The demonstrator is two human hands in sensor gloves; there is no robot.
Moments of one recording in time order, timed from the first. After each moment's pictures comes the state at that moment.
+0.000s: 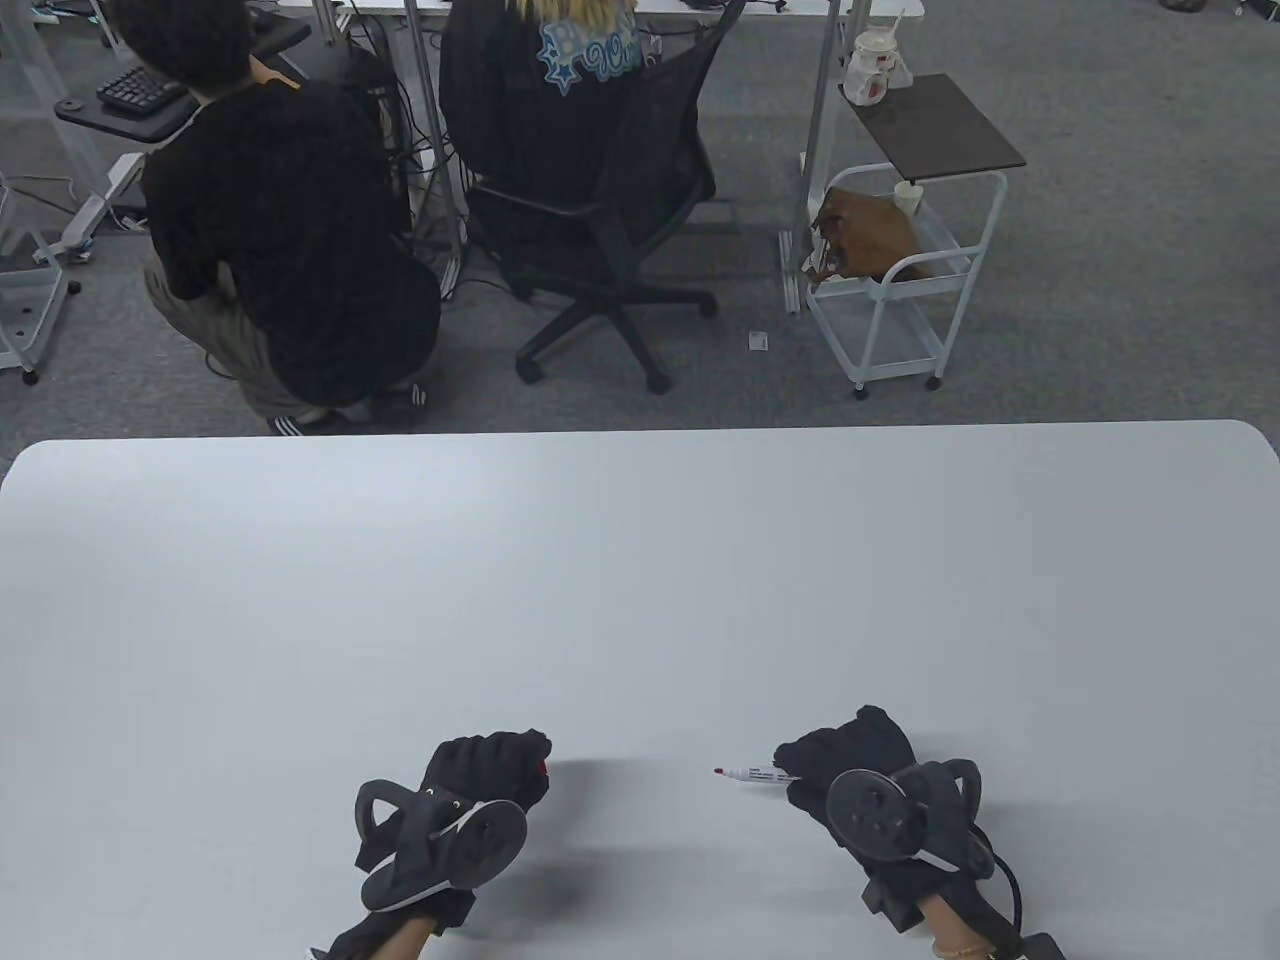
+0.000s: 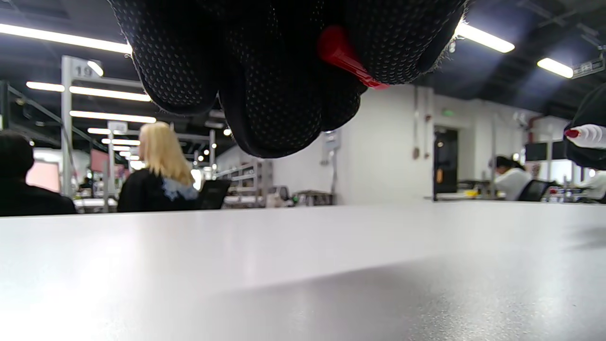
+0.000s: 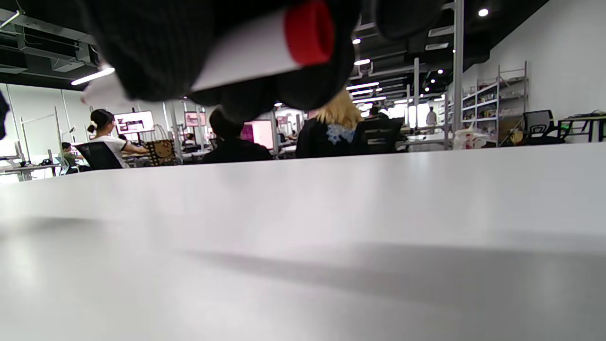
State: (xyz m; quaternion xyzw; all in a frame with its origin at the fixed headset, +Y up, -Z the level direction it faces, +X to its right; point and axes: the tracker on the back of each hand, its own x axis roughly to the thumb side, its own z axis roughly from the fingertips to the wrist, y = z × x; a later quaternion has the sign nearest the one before) left_hand -0.179 -0.731 -0.271 0.10 -0.21 0.02 0.97; right_hand 0.168 -0.728 -0.285 0.20 -0.08 0.97 0.10
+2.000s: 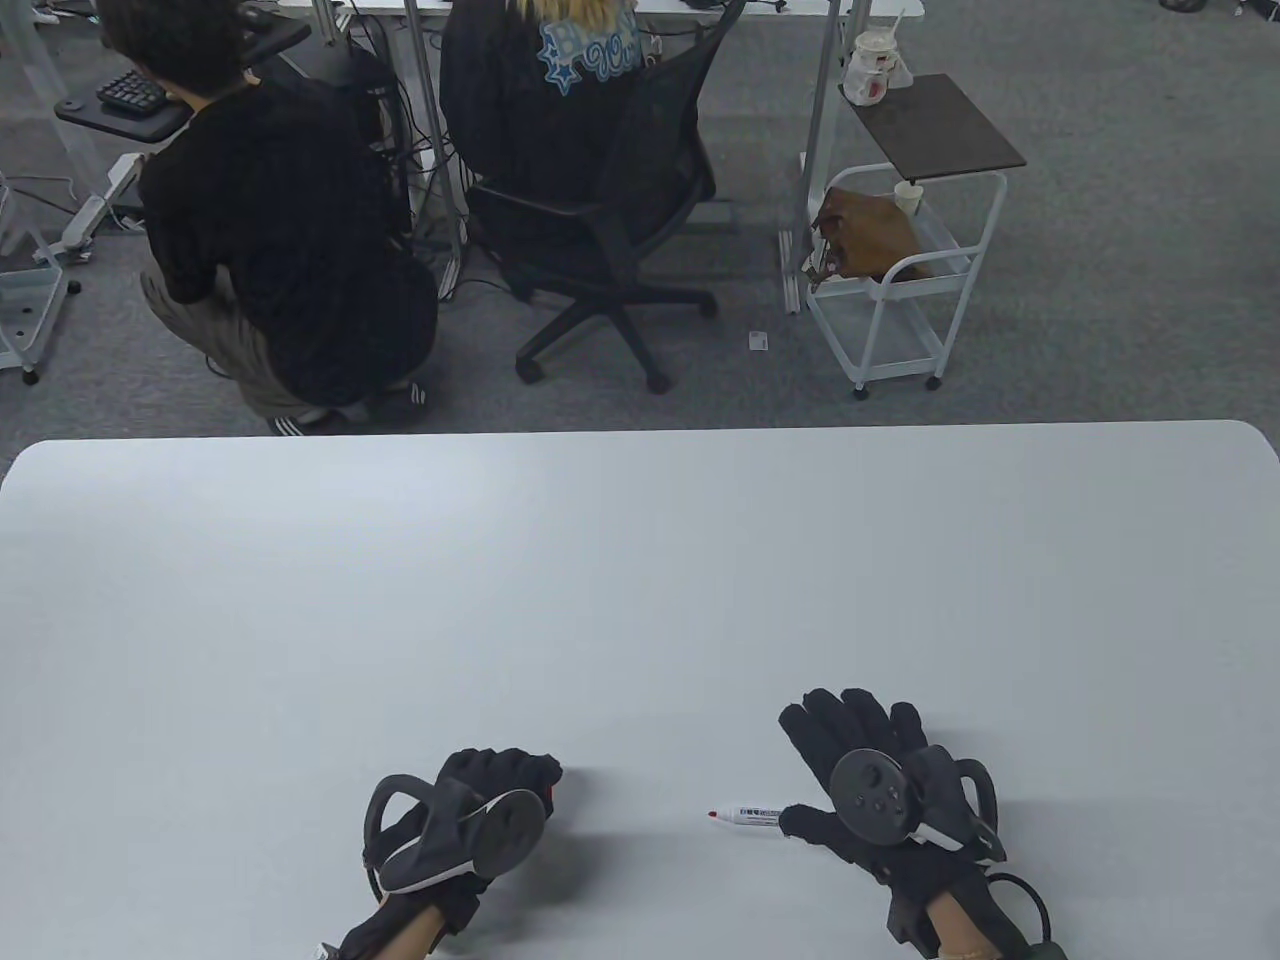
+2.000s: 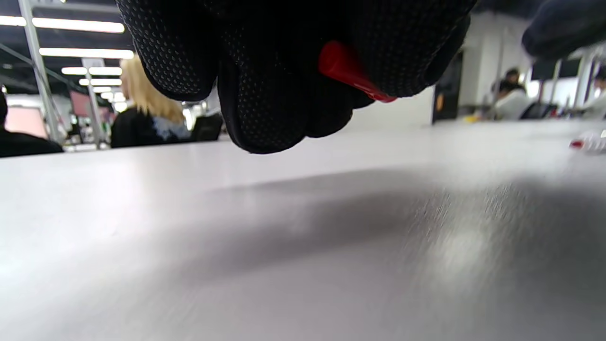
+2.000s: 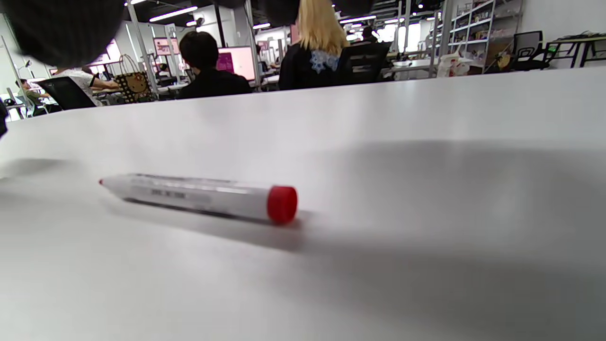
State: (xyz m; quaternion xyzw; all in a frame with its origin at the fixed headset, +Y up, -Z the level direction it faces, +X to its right) left_hand -0.171 -0.755 -0.284 -0.02 -0.21 -0.04 0.98; right_hand 0.174 -0.731 -0.287 0.17 0.05 0.98 0.08
